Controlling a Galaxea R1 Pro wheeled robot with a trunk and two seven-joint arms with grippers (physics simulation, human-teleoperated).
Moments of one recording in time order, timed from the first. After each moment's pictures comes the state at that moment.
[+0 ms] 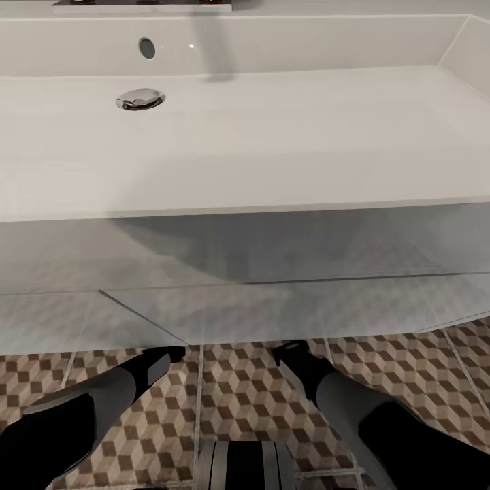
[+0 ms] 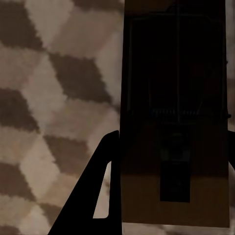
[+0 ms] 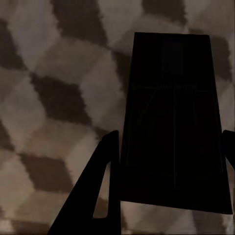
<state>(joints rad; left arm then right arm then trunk) -0.99 0.01 -1.34 -0.07 1.50 0.10 0.24 -0.95 0.17 0.49 -0.17 -0.21 0.29 -0.25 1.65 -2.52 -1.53</state>
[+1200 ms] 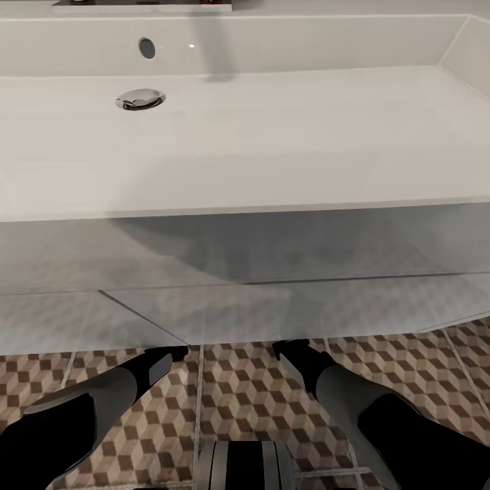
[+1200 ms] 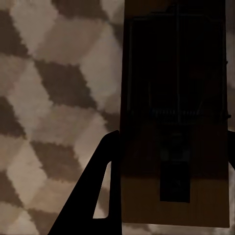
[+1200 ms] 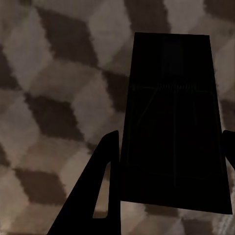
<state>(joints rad) -0.99 0.01 -1.34 -0.08 1.50 0.09 0.23 -0.98 0.17 0.49 -0.16 -0.21 0.30 -0.25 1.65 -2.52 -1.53</state>
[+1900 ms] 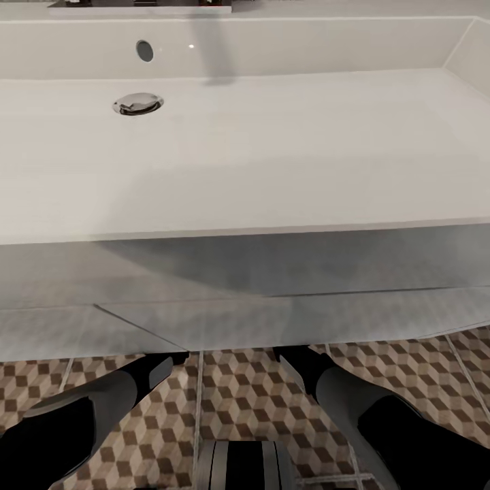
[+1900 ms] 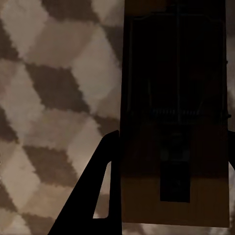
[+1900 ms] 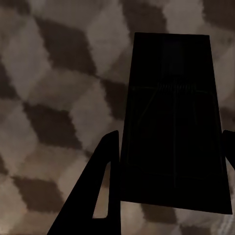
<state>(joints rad) -0.98 0.01 -1.35 -0.09 1.50 0.09 0.23 -0.97 0.17 0.50 -0.16 -0.21 0.30 -0.26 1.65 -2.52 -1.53</state>
